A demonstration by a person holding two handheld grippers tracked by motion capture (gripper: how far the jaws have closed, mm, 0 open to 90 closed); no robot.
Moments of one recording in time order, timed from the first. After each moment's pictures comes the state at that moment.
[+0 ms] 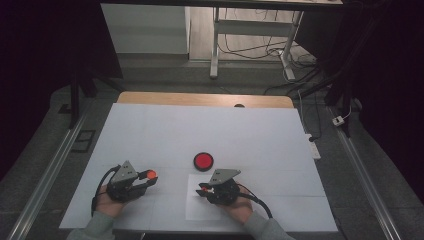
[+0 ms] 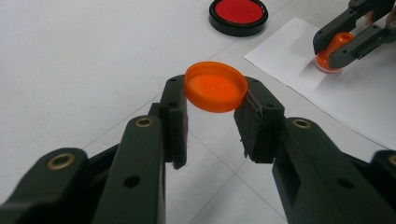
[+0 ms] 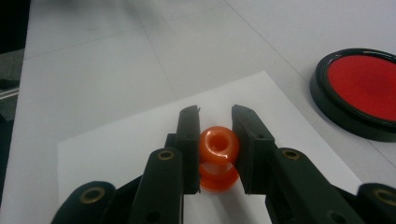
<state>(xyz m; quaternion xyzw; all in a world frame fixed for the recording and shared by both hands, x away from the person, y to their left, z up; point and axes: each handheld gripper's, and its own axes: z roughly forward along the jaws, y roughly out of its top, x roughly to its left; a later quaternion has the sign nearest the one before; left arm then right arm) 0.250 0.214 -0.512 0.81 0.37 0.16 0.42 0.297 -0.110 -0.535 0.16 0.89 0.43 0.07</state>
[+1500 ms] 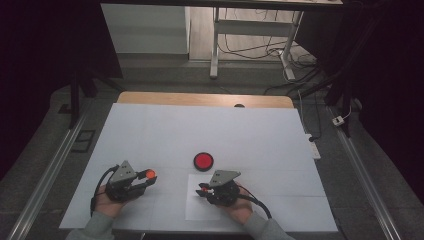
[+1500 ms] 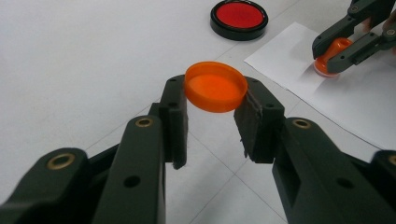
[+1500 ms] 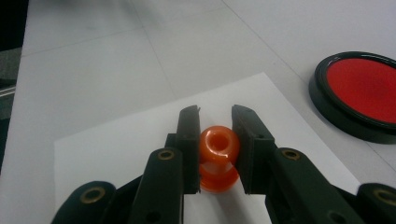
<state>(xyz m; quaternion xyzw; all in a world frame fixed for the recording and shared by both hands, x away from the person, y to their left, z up) 0.249 0.216 -0.509 0.81 0.37 0.17 0.42 0.295 -0.111 -0.537 0.15 0.89 0.43 0.08</state>
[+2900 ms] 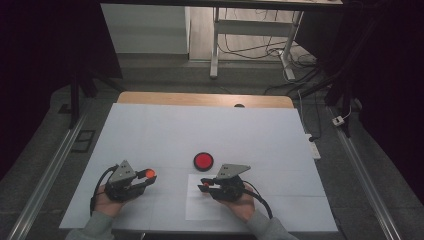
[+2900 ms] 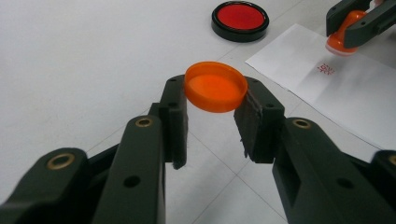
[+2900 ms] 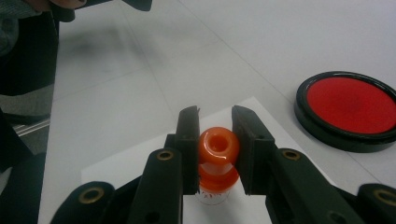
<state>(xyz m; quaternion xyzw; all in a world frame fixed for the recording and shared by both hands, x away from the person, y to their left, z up) 0.249 0.217 -0.509 0.81 0.37 0.17 0.43 0.303 -0.123 -0.521 0.18 0.85 0.49 0.04</state>
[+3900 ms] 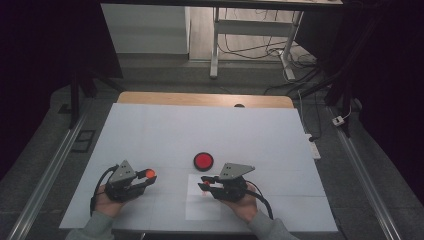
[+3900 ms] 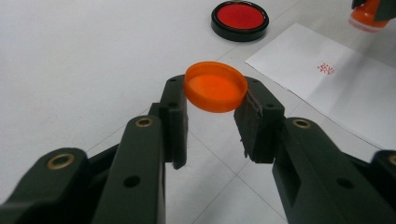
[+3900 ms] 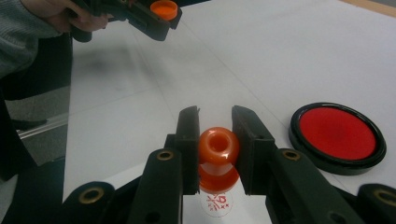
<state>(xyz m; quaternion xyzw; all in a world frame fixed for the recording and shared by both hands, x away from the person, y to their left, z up) 0.249 0.217 -0.509 0.81 0.37 0.17 0.43 0.294 -0.126 -0.500 0.16 0.84 0.51 0.06</state>
